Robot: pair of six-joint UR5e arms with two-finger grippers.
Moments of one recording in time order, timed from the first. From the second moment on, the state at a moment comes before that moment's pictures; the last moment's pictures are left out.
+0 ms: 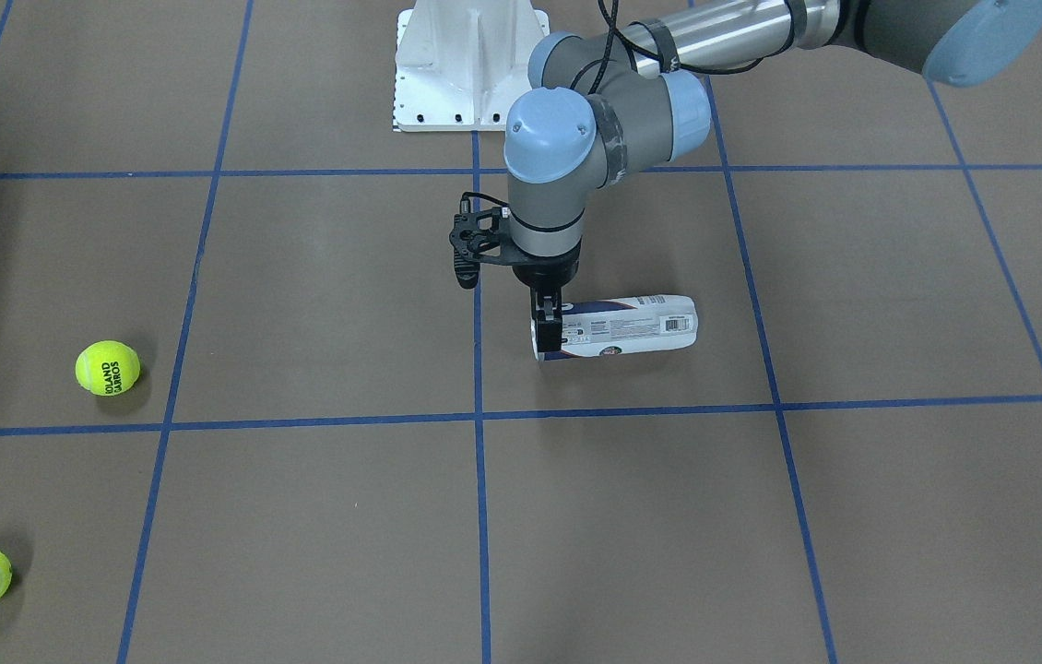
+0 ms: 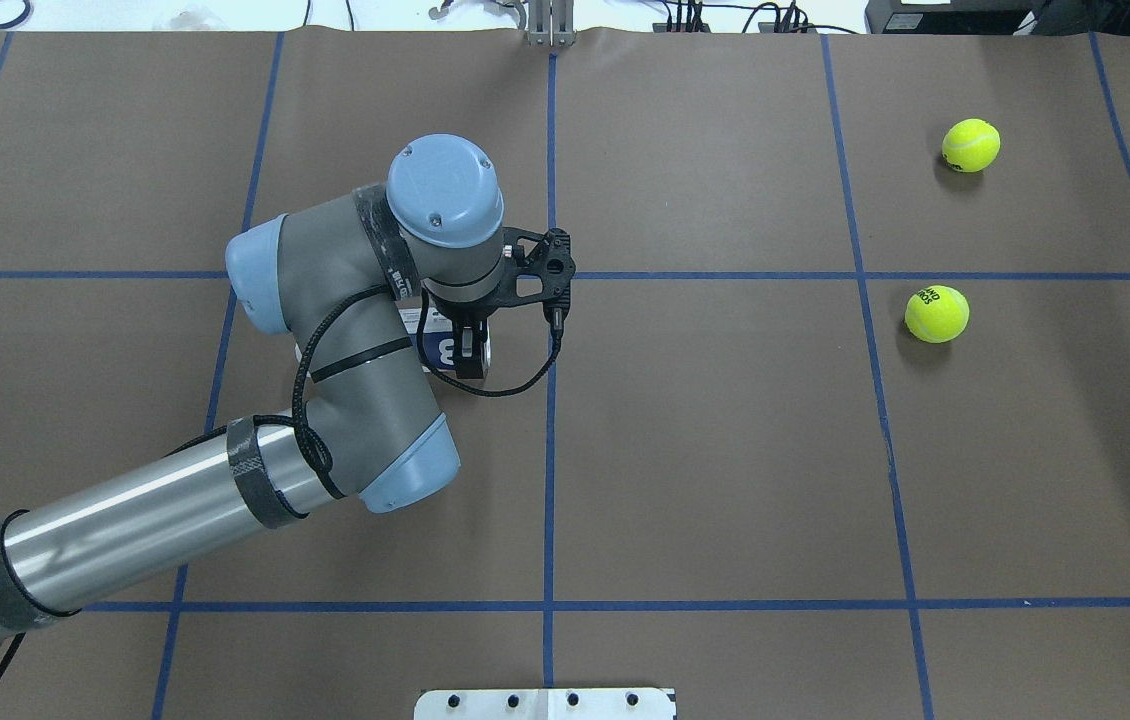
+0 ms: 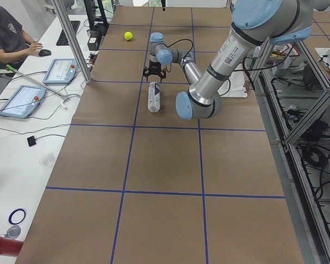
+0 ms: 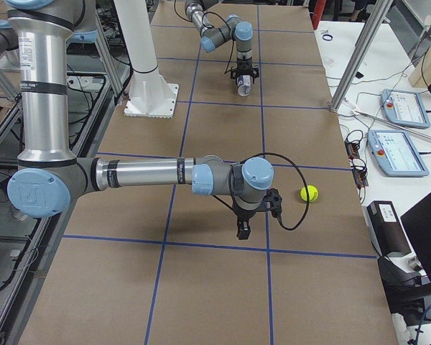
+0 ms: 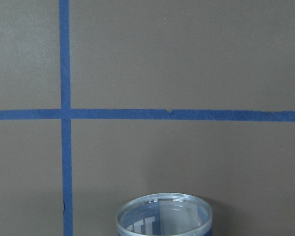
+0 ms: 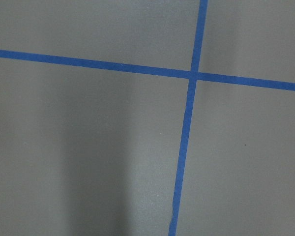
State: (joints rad) left arm -0.58 -2.41 -1.47 -1.56 -1.85 0.42; right arm 1.46 -1.60 1.67 -1.64 2.35 -0.02
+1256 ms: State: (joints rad) left arm -0.58 -2.41 -1.35 -1.71 -1.85 0.38; right arm 1.46 -1.60 1.67 -1.64 2.35 -0.02
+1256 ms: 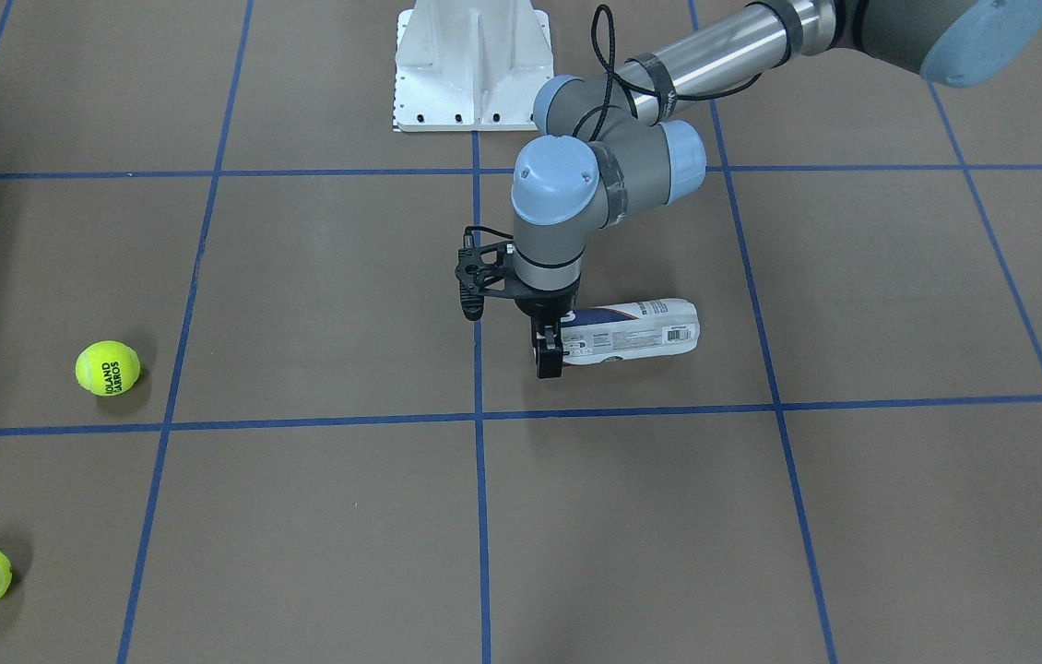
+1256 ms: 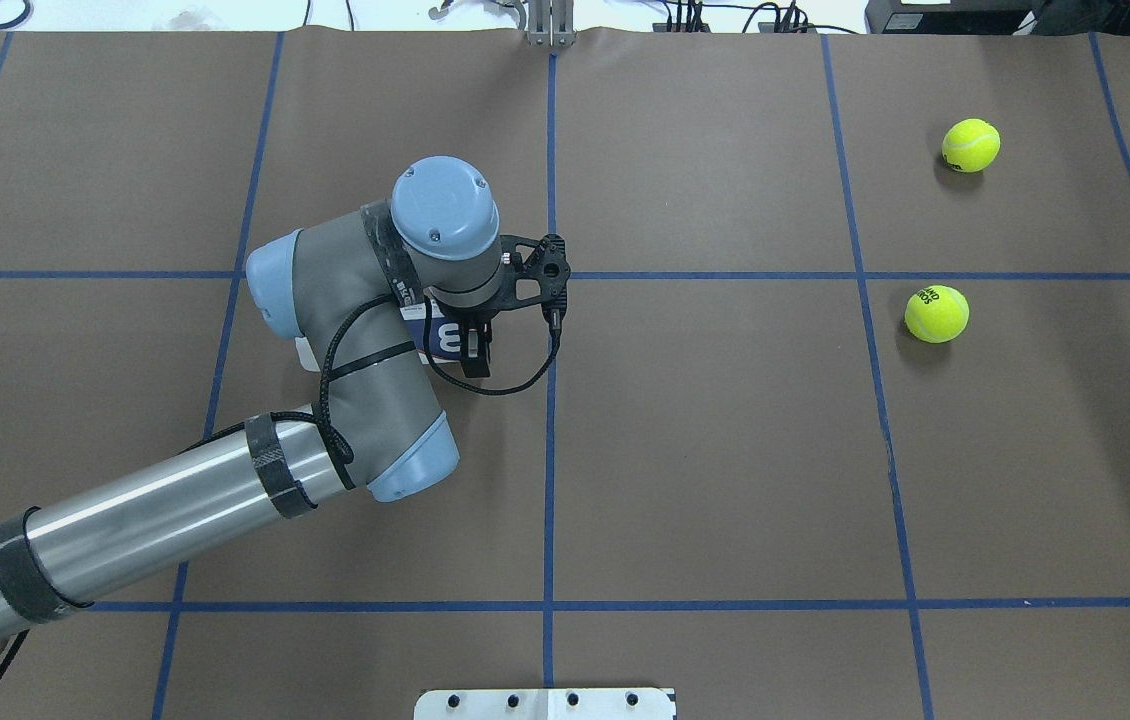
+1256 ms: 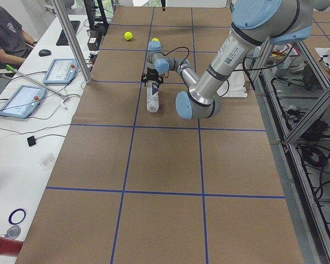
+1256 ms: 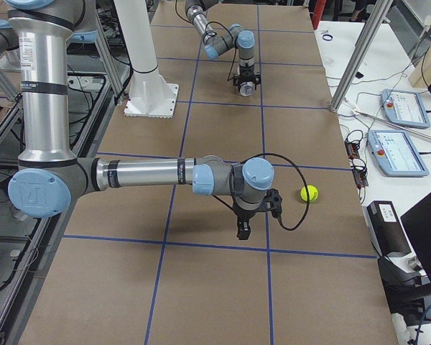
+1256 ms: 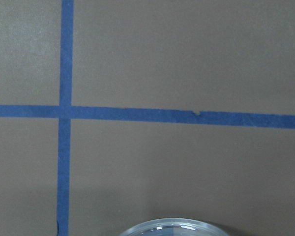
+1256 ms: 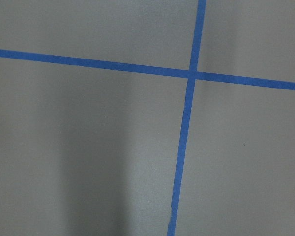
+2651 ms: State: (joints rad) left arm -0.58 -2.42 -1.32 -1.71 -1.85 0.35; right arm 1.46 -1.60 1.67 -1.64 2.35 -0.02
